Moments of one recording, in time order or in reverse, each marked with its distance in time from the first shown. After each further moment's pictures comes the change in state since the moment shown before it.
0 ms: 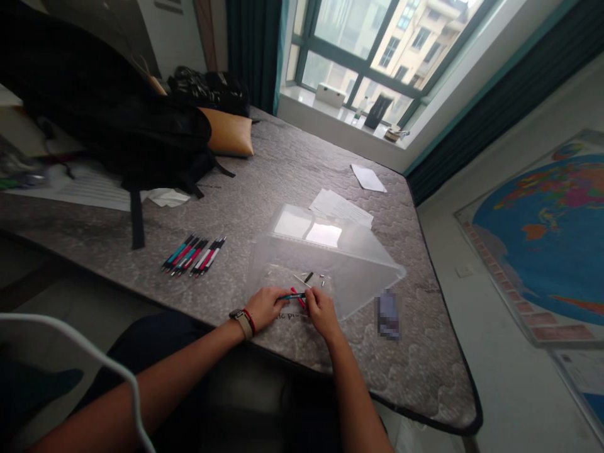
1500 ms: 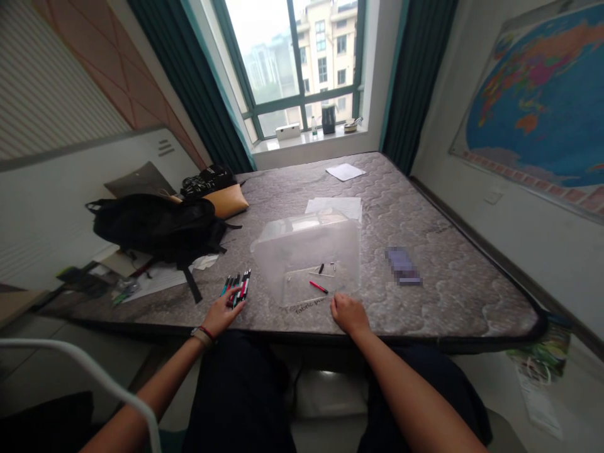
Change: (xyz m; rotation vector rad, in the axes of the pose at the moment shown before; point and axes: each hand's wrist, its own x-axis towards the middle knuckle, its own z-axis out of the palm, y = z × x) left_hand -0.095 -0.082 -0.149 0.367 0.277 -0.002; right_hand -0.086 0.018 0.031 -0.622 0.227 0.109
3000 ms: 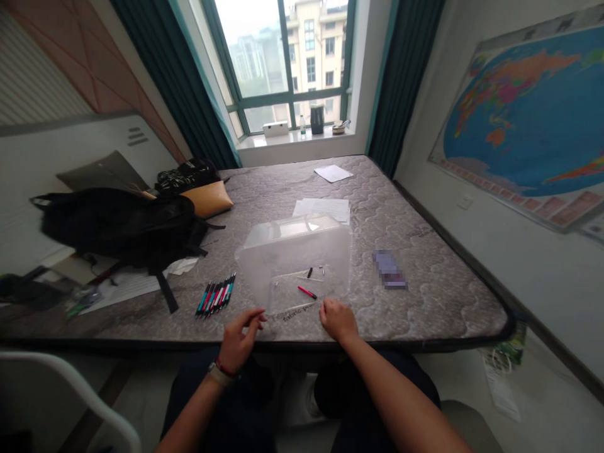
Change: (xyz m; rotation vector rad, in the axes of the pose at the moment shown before) left_hand -0.032 0.100 0.056 -0.467 0.081 0.182; right_hand 0.004 0.002 0.006 -0.007 -0.003 0.022
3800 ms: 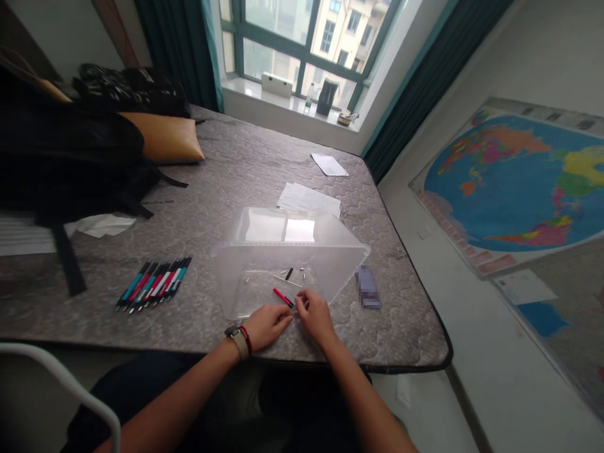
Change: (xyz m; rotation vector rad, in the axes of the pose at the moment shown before) left_hand 0.080 -0.002 0.111 0.051 -0.553 -0.005; right_hand 0.057 -0.002 -0.027 0.415 -0.053 -0.011
